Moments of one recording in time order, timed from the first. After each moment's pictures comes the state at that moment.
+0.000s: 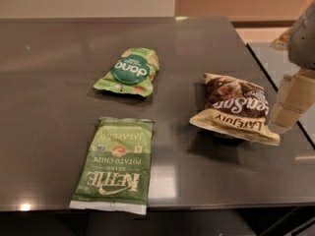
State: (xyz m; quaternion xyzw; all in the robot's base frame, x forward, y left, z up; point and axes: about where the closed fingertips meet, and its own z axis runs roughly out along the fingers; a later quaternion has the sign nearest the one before) arm 0.438 -0.217 0.976 -0.60 0.78 -0.03 0.16
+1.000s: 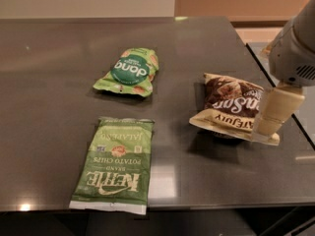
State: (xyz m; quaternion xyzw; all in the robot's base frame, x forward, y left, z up) arm 0.443 -0.201 0.954 -0.60 0.78 -0.07 0.16
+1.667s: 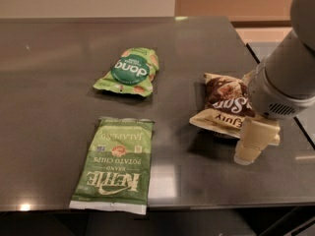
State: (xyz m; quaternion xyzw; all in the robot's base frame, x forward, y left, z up) arm 0.428 -0.181 0.905 -0.60 0.78 -0.07 0.15
